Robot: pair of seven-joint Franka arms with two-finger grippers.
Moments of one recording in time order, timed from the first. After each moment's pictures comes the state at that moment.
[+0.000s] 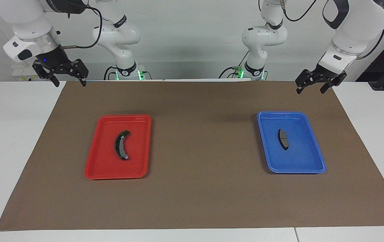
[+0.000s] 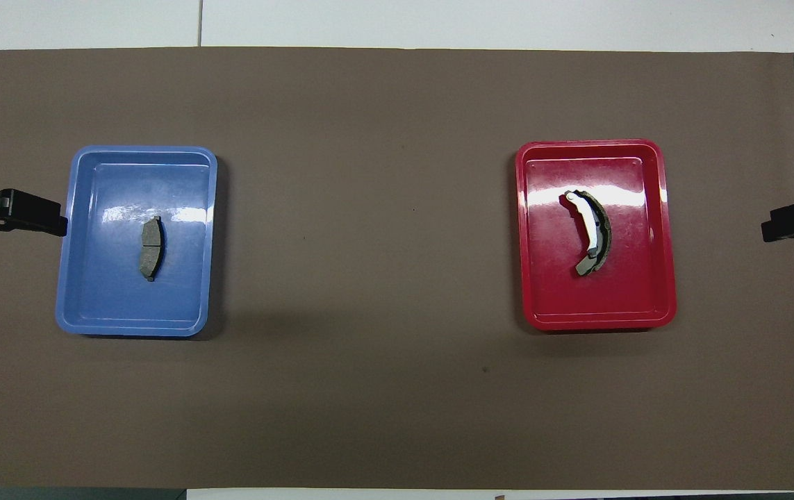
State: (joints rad) left arm 0.01 -0.05 -0.08 -1.66 -0.02 1.57 0.01; right arm 0.06 -0.08 -0.12 -1.64 -0.02 1.51 -0.07
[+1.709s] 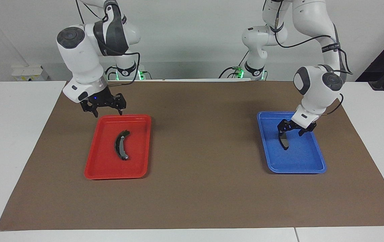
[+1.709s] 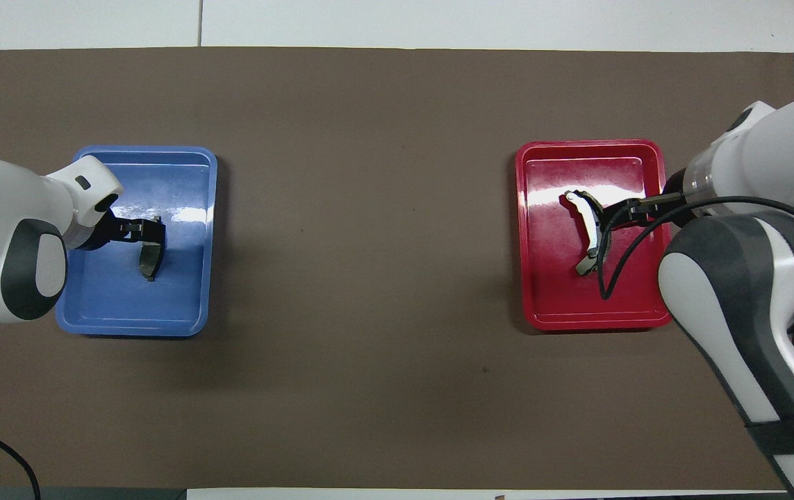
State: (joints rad) left arm 0.00 0.15 -0.04 -2.16 -0.02 2.33 0.09; right arm 0.06 0.04 0.06 -1.93 -0.02 1.96 0.04
